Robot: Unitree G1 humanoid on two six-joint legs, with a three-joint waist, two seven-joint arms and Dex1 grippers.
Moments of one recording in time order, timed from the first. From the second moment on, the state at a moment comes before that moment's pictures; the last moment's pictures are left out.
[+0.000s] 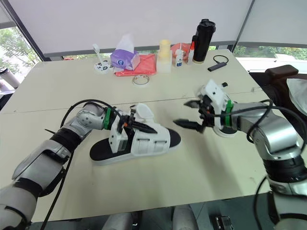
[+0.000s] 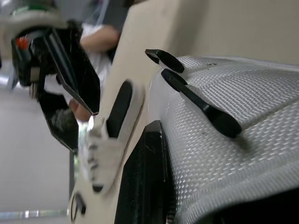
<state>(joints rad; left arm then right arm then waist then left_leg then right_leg) -0.99 0.55 -0.70 0.79 -0.10 -1.42 -1.06 -0.45 -0.95 -0.04 -0.39 0.60 0.90 1.00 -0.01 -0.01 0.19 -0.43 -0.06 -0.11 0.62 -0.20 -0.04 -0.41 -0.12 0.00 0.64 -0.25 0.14</state>
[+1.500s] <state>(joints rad) -0.87 0.67 -0.53 0.85 0.59 -1.60 -0.46 -0.38 -0.97 0.03 -0.50 0.58 0.81 0.97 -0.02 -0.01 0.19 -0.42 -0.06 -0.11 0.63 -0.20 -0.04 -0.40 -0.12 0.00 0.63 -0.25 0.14</state>
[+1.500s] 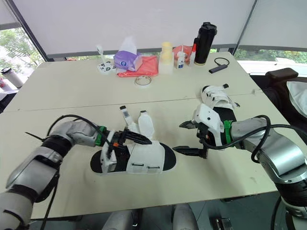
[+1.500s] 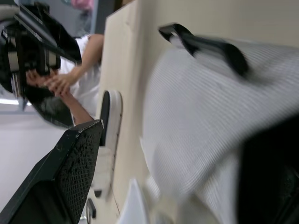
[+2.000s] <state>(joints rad) -0.64 0.86 -0.64 0.61 -0.43 -0.83 -1.07 -0.40 -0.96 0.06 -0.47 0.55 0.78 0.99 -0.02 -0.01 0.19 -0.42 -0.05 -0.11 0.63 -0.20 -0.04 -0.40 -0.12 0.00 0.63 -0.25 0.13</state>
